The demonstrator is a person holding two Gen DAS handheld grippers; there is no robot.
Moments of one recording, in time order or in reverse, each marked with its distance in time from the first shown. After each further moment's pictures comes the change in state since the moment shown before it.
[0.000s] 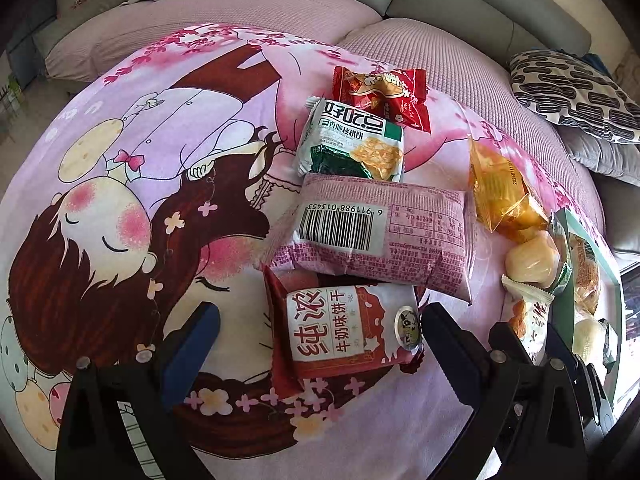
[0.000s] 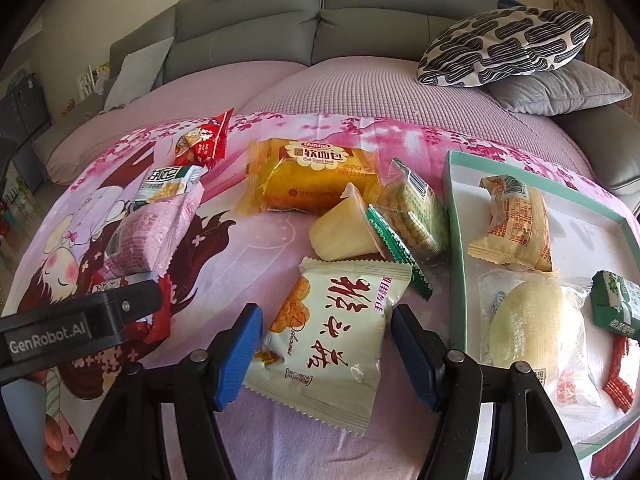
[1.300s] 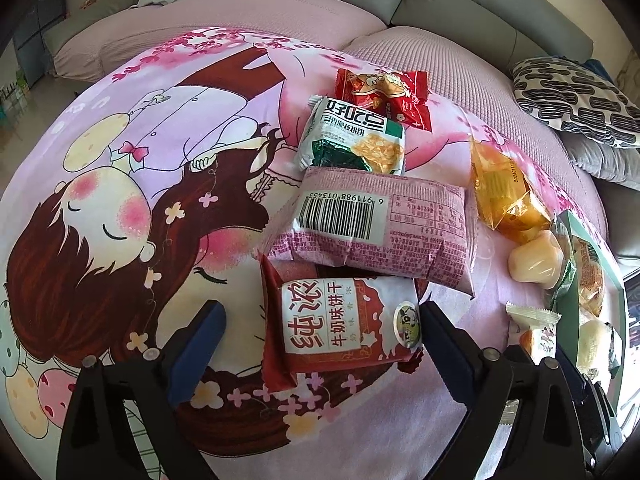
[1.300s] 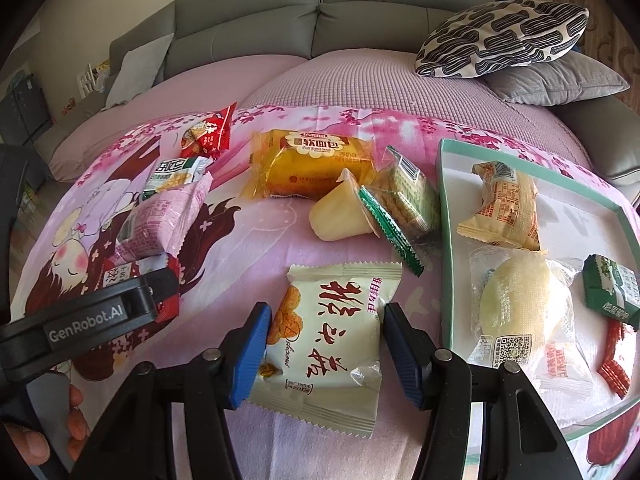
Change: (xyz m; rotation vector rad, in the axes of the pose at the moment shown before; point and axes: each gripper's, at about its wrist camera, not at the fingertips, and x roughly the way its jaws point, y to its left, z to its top) left arm -0.004 -0.002 -0.013 -0.013 -0.043 0.012; right arm -0.013 -0.004 -0.006 0.010 0.032 0.014
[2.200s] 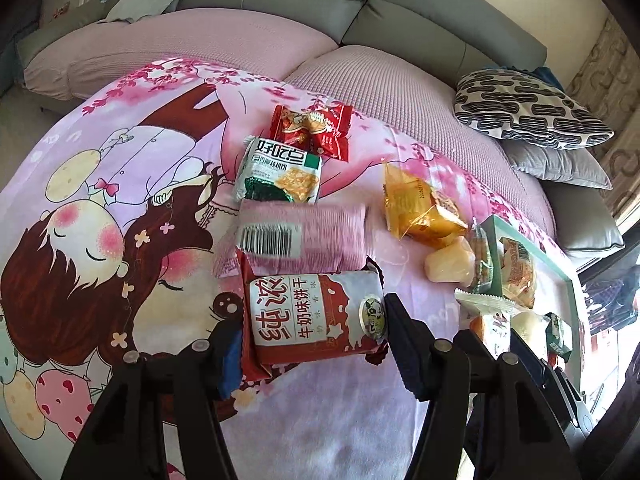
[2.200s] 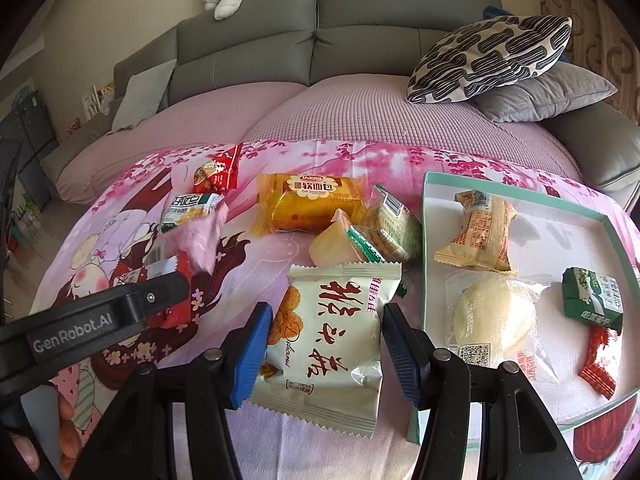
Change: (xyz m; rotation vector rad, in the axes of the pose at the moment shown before) left arm -0.043 -0.020 0.003 0.043 -0.057 -0.175; right arm -0.034 -0.007 0.004 0.029 -0.087 0.019
